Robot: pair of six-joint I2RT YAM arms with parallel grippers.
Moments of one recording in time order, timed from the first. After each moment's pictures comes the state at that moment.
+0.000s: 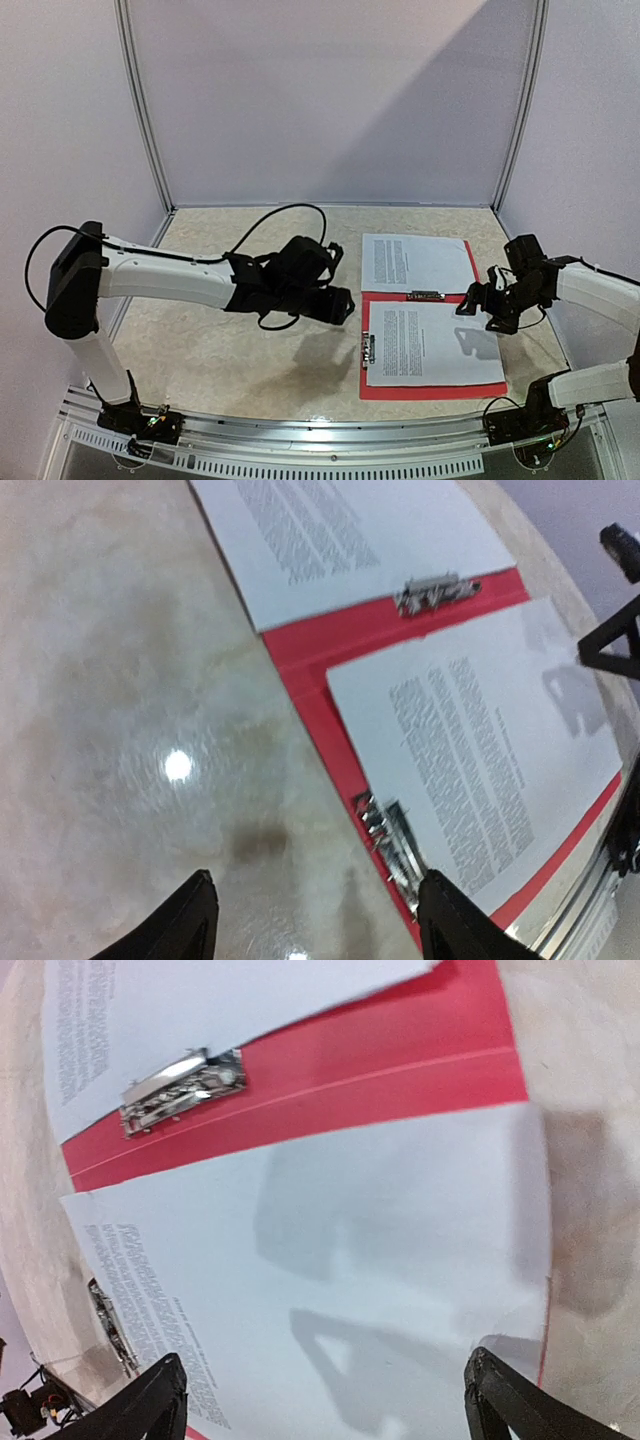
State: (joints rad) left arm -1.06 1.78 1.19 -0.18 -0.15 -0.57; right arm 0.18 1.19 0.66 -0.64 -0.30 0.54
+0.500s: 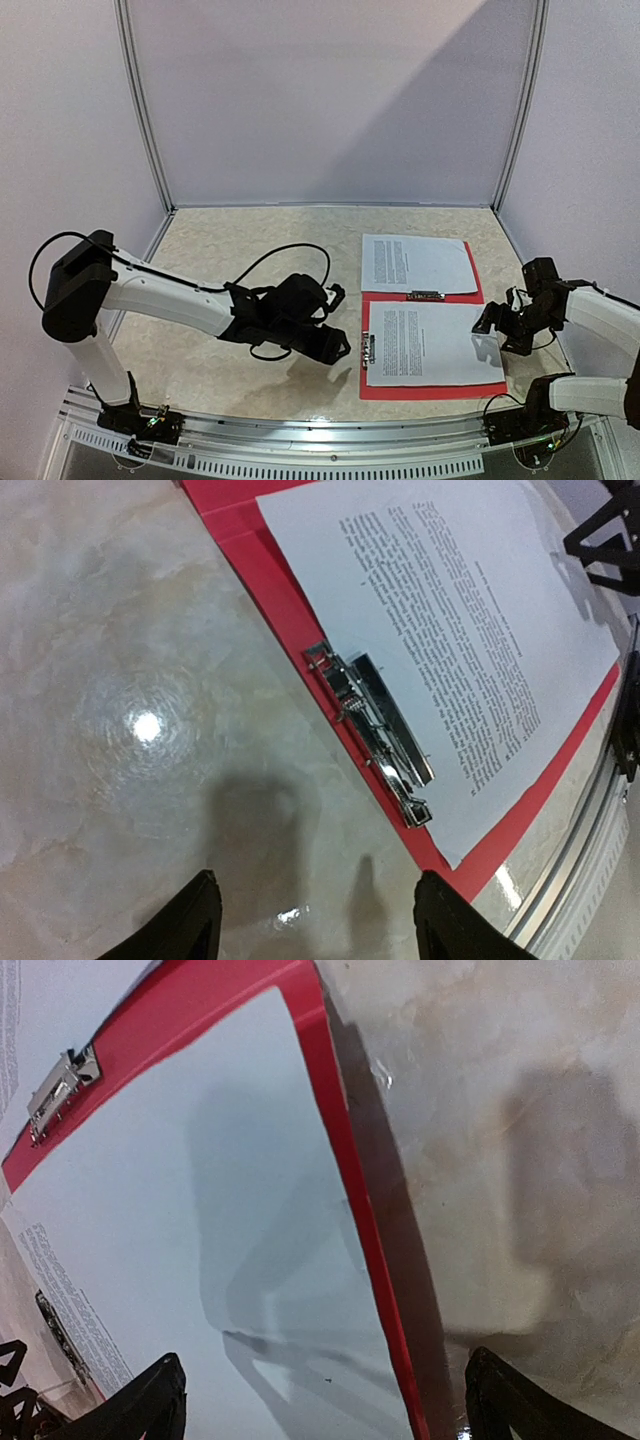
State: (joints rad) left arm -1.13 1.77 0.98 -0.06 -0.01 -0.57; right arm 0.02 1.05 0.49 -0.66 -0.27 0.51
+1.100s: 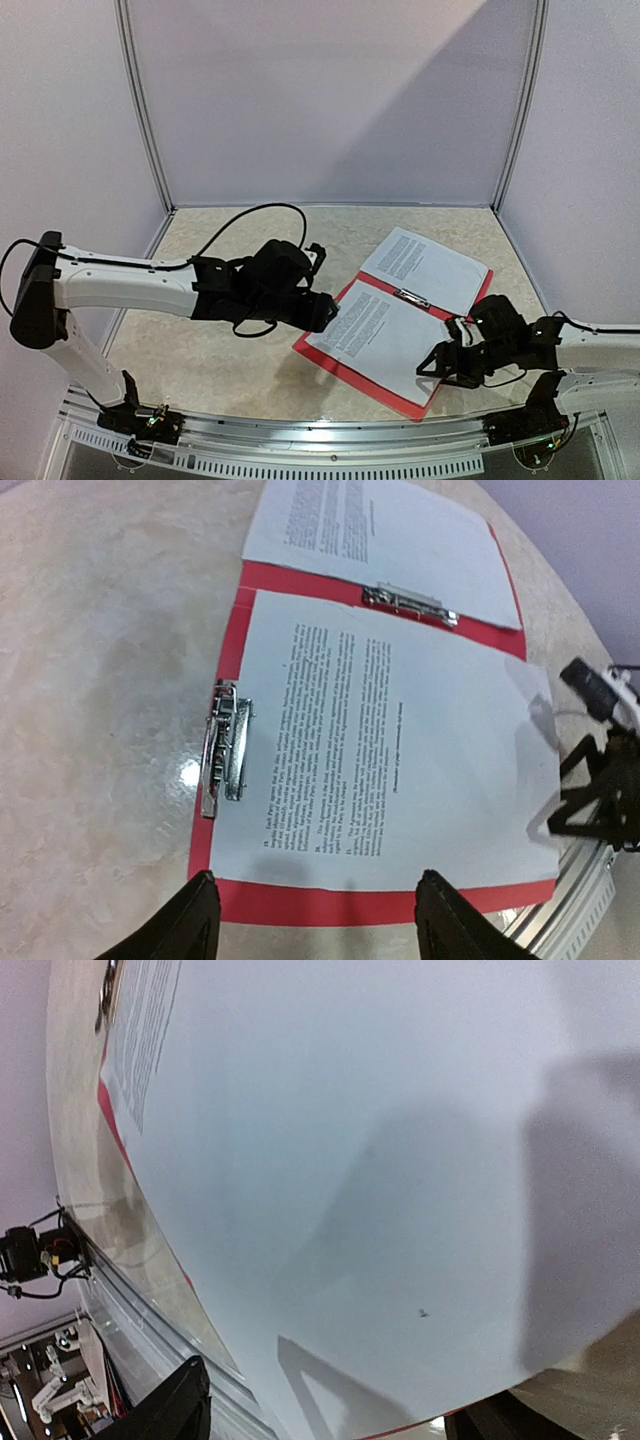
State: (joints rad) left arm -1.11 1.59 1.06 -0.26 -0.22 -0.58; right arm 0.77 0.95 0.29 -0.29 -0.34 0.98
